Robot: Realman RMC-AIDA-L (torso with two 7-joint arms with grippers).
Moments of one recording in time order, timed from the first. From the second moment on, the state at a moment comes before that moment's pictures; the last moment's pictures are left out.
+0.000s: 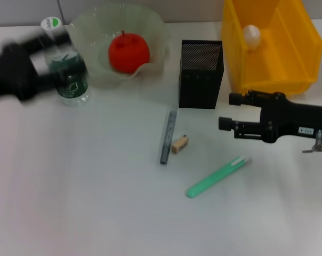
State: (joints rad) left arm -0.41 -1.97 0.75 0.72 1.60 1.78 -1.41; right arm 0.52 2.05 -0.68 -0.51 -1.91 -1.57 1.25
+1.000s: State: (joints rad) left arm -0.41 -2.02 0.79 0.48 1.83 1.68 -1.14; right arm 0.86 2.03 -1.05 -1.02 -2.53 -1.82 1.97
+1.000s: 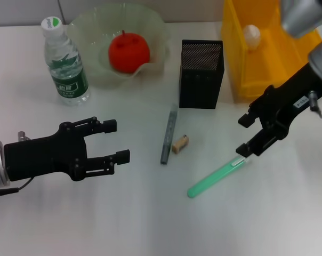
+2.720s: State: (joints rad) left arm -0.40 -2.05 0.70 0.48 1.82 1.68 -1.15; right arm 0.85 2.09 -1.57 -0.93 -2.59 -1.50 1.76
